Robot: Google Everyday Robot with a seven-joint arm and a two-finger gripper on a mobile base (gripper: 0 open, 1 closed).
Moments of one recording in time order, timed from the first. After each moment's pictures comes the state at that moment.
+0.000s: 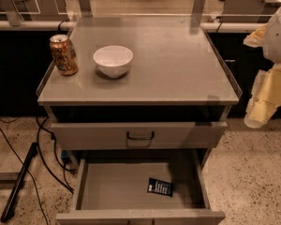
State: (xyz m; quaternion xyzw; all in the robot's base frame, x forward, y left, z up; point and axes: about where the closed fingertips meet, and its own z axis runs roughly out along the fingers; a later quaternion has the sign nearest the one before) arm 0.438 -0.216 0.980 -0.60 0.78 -0.04 0.17
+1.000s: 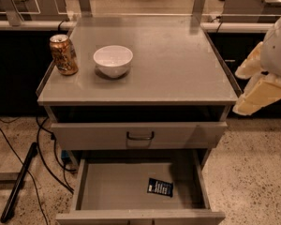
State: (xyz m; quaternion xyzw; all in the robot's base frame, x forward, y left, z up) arm 0.435 -0.214 0.965 -0.59 0.79 -0.04 0.17
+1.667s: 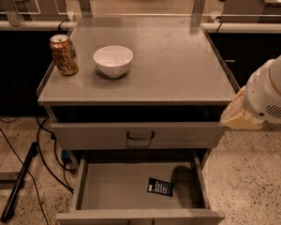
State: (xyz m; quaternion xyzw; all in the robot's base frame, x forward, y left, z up) arm 0.421 -0.204 0.896 -0.56 0.81 -0.01 0.19
